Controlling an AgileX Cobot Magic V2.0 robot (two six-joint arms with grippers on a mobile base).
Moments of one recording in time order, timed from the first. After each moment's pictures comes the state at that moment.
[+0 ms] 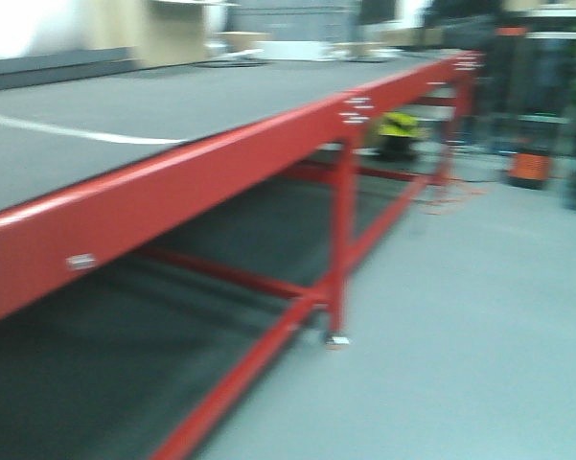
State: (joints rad) left arm 0.09 0.19 -0.51 -0.13 0.35 0.08; right arm -0.09 0.52 -0.59 0.07 0.58 -0.02
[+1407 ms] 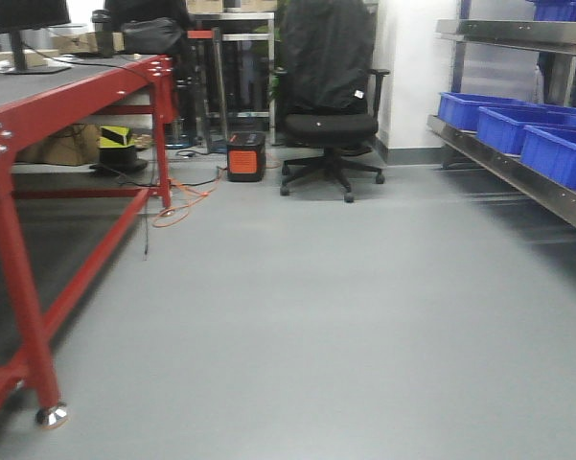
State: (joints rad) left arm 0.09 0.19 -0.51 -0.13 0.35 0.08; right arm -0.09 0.52 -0.59 0.07 0.58 -0.02
